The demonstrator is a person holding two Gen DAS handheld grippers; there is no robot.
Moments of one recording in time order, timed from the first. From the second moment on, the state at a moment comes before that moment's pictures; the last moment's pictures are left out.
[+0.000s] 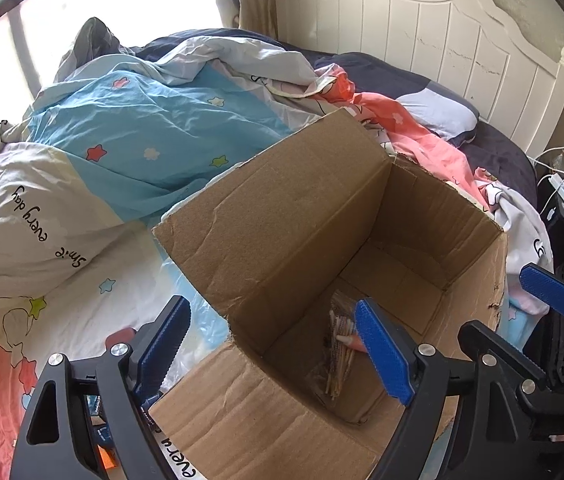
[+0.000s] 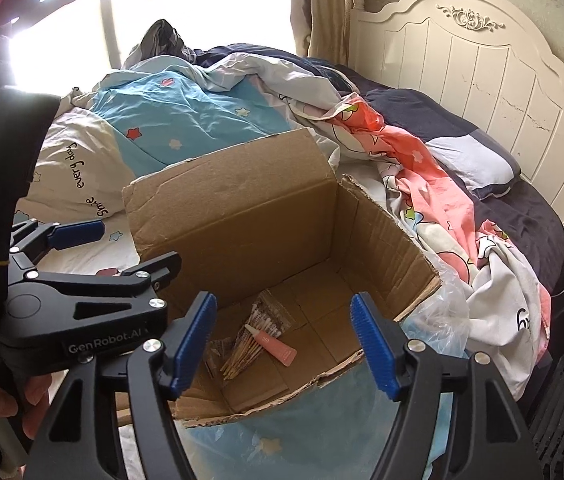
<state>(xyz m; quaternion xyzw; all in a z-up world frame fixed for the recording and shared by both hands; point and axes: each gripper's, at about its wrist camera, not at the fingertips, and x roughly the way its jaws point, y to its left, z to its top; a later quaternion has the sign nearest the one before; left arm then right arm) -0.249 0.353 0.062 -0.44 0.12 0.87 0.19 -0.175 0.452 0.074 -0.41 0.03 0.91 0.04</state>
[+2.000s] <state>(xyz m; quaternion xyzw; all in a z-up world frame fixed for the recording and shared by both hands) -0.137 0.123 0.036 -0.50 0.13 0.86 0.08 -0.097 0.254 0.082 -0.41 -0.05 0.91 -0.08</state>
